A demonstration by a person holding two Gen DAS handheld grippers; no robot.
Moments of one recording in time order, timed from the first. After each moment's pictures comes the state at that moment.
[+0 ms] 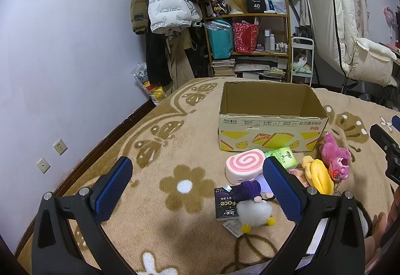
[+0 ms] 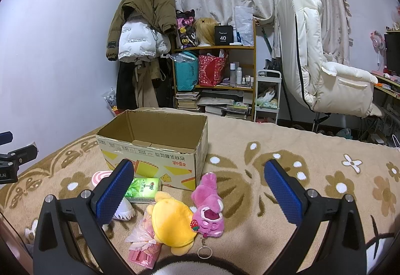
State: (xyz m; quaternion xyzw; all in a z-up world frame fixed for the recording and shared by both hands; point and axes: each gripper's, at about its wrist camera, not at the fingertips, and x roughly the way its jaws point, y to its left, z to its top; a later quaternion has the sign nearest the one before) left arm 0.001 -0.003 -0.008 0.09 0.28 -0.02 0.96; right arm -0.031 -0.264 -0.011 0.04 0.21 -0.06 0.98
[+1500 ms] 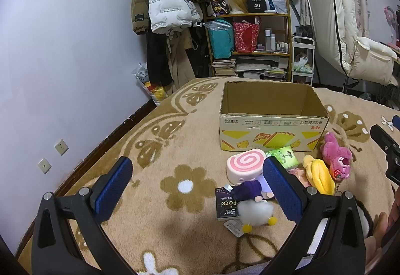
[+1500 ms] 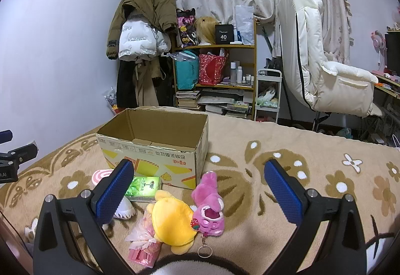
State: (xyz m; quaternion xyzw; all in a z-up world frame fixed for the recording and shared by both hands) left arm 0.001 -0.002 -0.016 0.09 0.28 -0.02 0.95; right arm -0.033 -0.265 -0.015 0.04 0.21 -0.06 0.98
